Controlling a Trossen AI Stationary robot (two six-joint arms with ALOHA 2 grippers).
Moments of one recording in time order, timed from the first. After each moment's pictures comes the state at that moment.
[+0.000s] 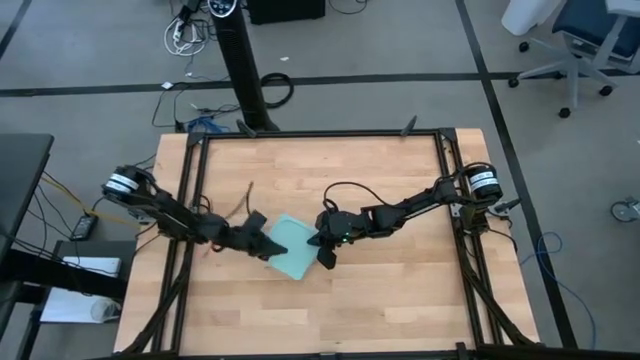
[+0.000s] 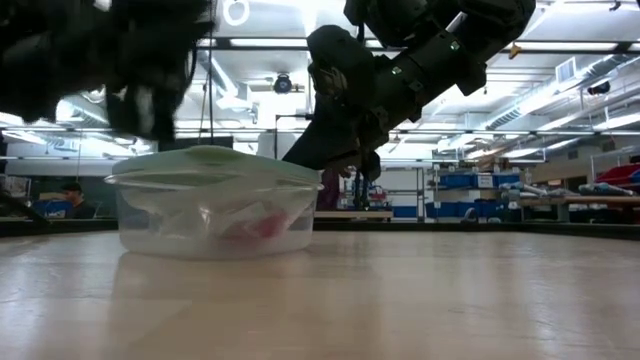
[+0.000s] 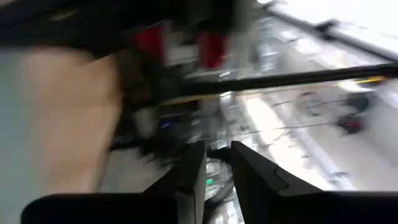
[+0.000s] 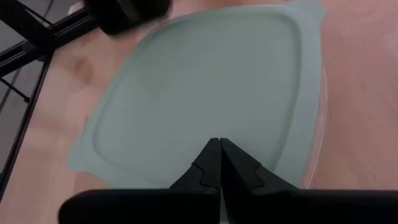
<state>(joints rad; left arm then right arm) -0.33 1.52 0.19 1.53 -0.06 -1.50 0.14 1.88 1.03 0.25 0.07 0.48</state>
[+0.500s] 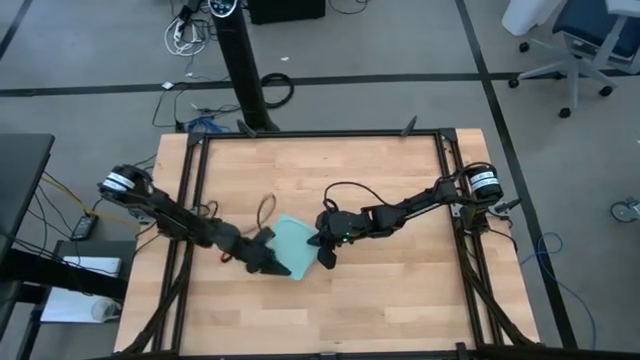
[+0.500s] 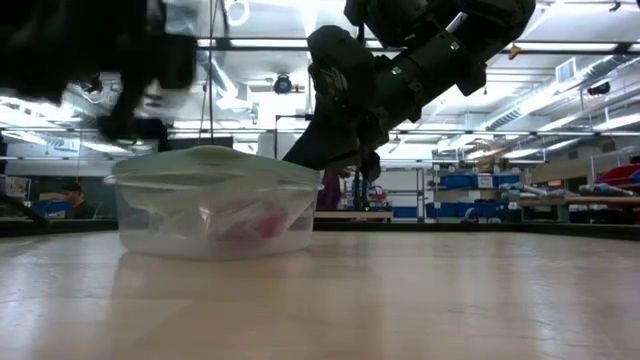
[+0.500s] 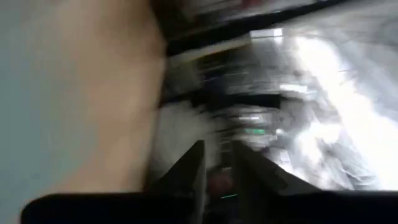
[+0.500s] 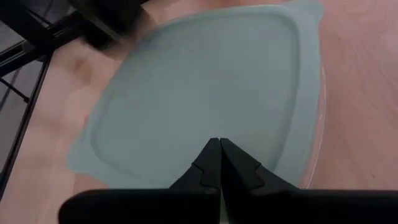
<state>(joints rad) -0.37 1.46 0.32 1.18 0.09 -1.30 0.15 1.88 1.03 0.25 0.08 0.48</state>
